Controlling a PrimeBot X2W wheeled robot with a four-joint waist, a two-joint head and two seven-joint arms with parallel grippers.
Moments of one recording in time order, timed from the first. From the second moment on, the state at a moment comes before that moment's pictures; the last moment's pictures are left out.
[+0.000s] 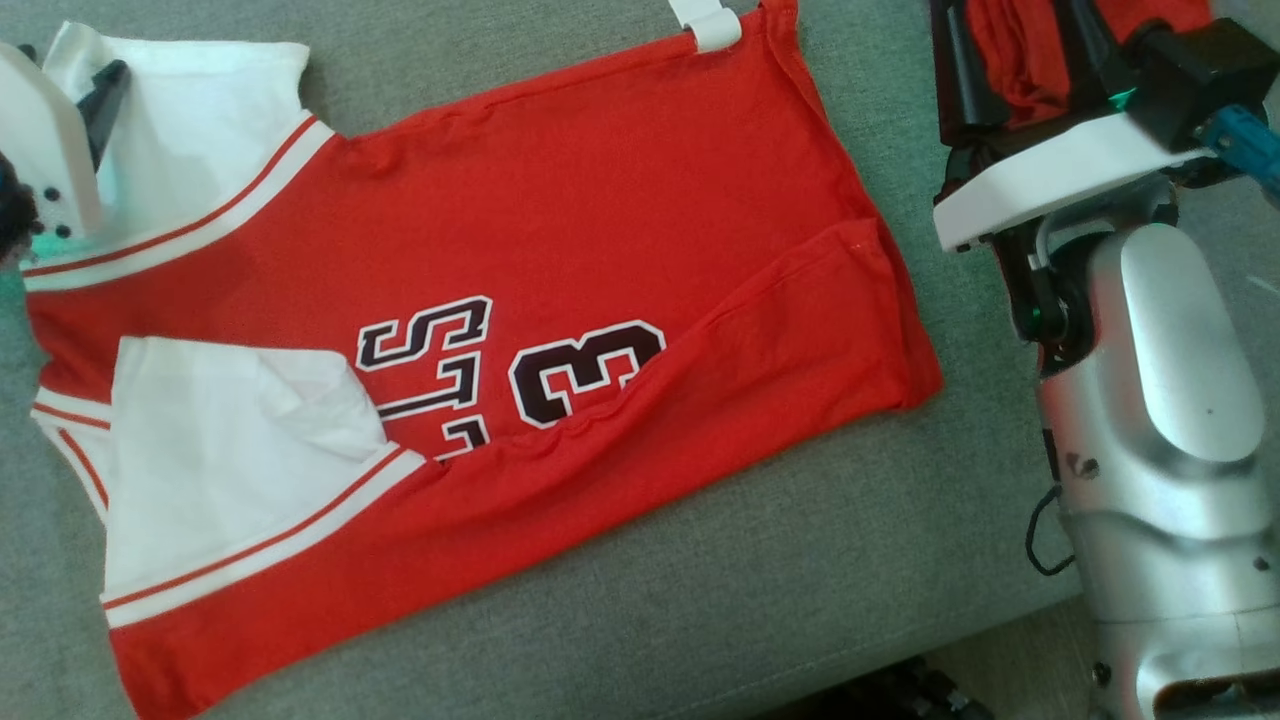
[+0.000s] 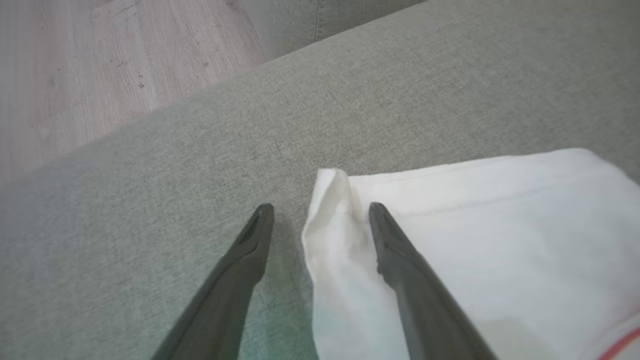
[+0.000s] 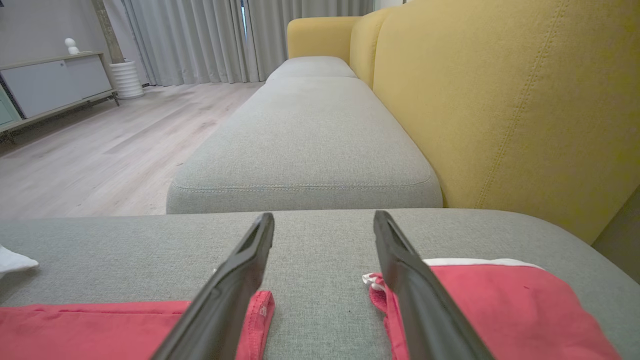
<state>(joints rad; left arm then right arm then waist) -1.07 0.63 -0.68 0.73 -0.75 -0.13 0.54 -0.69 -0.05 0.12 0.33 0.16 0.13 -0.02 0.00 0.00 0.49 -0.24</state>
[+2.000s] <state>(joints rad) -0.98 0.49 -0.93 0.47 -0.82 -0.12 -0.01 -0.95 -0.44 0.51 0.80 0.50 0.13 0.43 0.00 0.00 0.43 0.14</state>
